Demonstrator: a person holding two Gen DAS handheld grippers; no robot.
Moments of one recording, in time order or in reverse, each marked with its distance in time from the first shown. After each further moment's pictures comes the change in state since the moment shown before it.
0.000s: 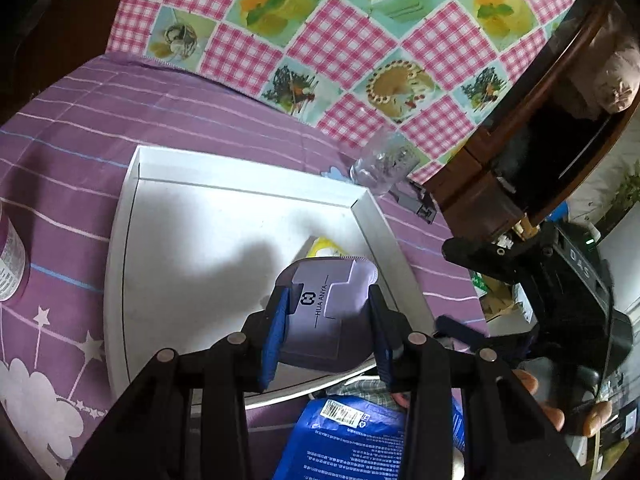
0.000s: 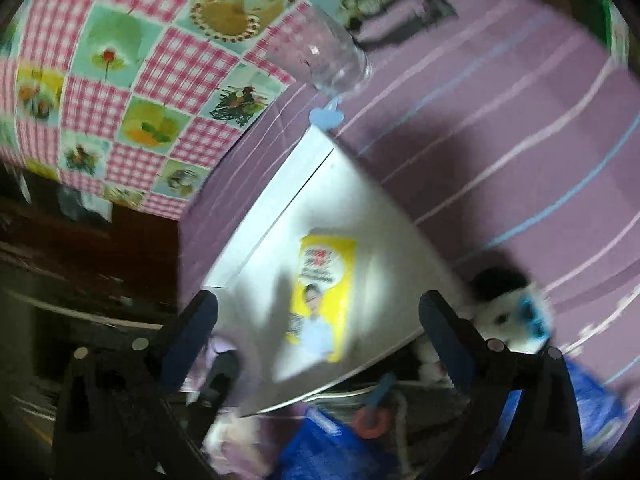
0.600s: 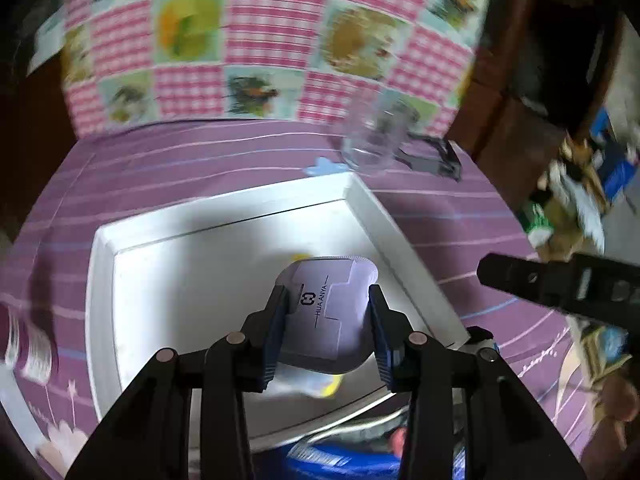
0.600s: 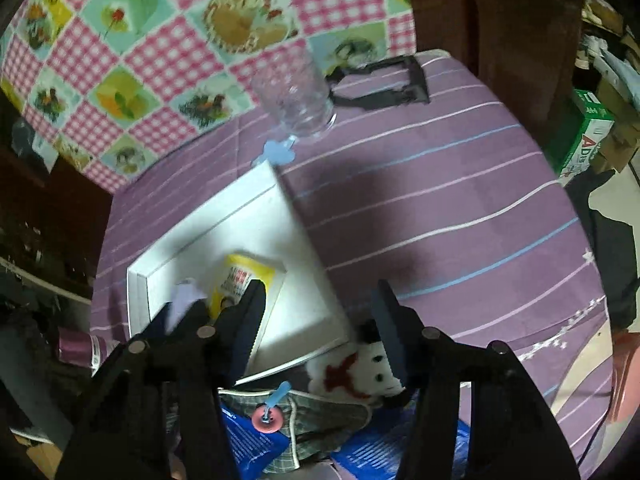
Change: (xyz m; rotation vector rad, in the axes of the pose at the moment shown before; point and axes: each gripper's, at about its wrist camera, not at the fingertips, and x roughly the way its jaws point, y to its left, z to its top) left arm 0.065 -0.089 0.007 0.344 0.073 0.278; right arm -0.038 -0.010 0.022 -0.169 -0.039 -0.239
